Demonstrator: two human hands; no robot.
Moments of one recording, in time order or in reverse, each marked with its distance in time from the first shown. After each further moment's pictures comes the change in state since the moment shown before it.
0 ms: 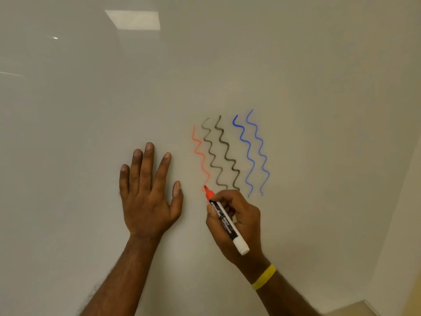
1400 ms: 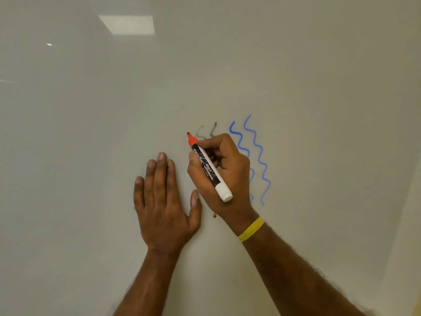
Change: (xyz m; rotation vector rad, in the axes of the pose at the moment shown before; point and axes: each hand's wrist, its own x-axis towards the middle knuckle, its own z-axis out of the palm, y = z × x) left_hand 0.006 0.042 0.012 -0.025 0.024 -0.058; right_hand 0.095 -0.018 0.021 0.096 0.077 -0.083
